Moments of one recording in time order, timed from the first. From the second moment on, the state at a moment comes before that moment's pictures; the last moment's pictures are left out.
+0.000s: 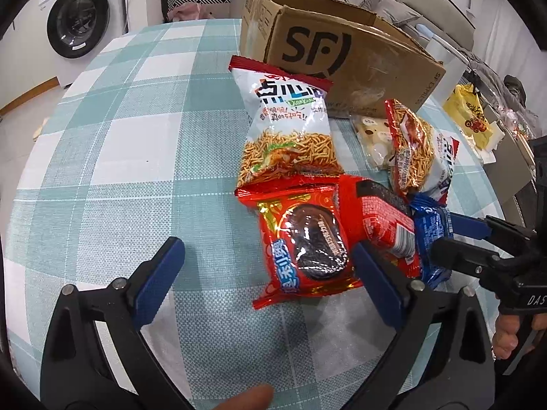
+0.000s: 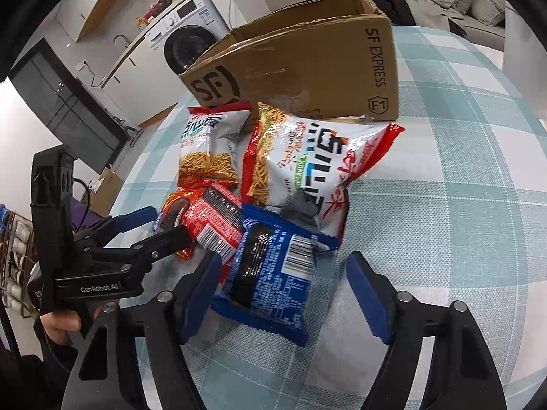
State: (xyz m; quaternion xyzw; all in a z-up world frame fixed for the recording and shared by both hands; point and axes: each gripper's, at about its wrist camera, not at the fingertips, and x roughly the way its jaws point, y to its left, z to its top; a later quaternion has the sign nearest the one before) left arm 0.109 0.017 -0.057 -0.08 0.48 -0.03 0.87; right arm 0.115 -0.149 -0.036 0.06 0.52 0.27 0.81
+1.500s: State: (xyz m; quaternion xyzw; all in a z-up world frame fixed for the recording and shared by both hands) left arm 0.067 0.023 0.049 -0.10 0.35 -0.07 0.93; right arm 0.096 -0.176 0.064 0.08 0.36 0.31 0.87
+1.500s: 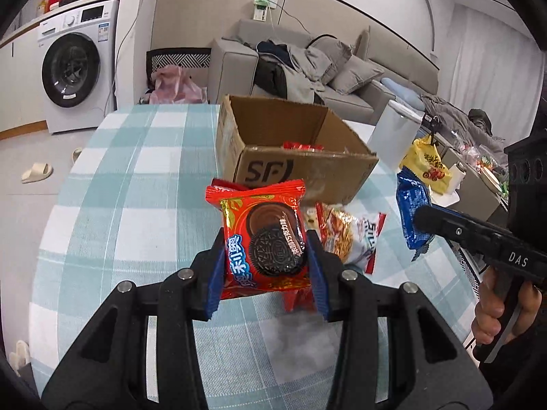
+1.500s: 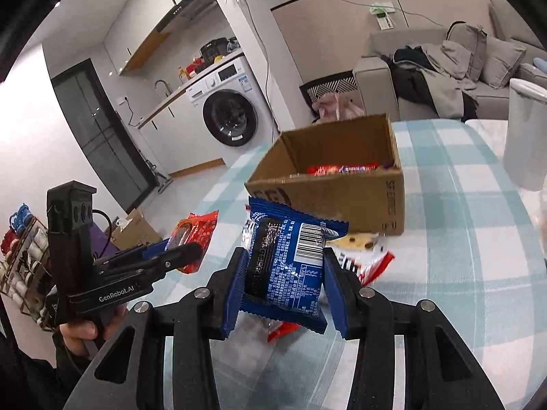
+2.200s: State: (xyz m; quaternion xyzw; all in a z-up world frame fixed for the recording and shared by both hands) left arm 0.127 0.003 0.100 -0.09 0.30 -0.08 0.95; right arm 0.156 -0.173 0.103 0.15 0.29 0.28 0.90
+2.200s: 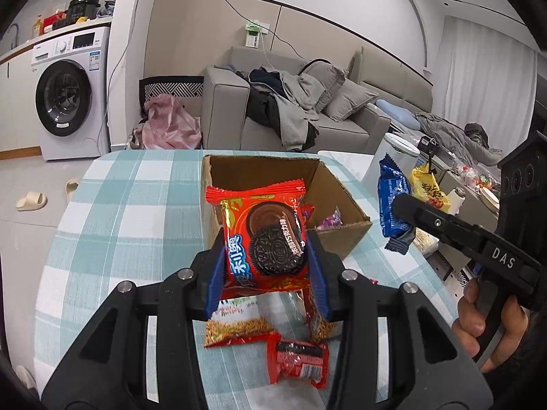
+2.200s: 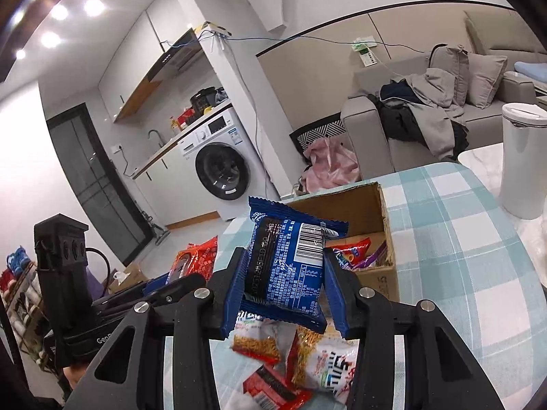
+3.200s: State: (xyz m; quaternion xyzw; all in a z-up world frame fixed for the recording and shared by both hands) left arm 0.234 -0.013 0.052 -0.06 0.33 -0.05 0.94; right arm 0.225 -0.176 0.047 0.22 0.32 0.23 0.89
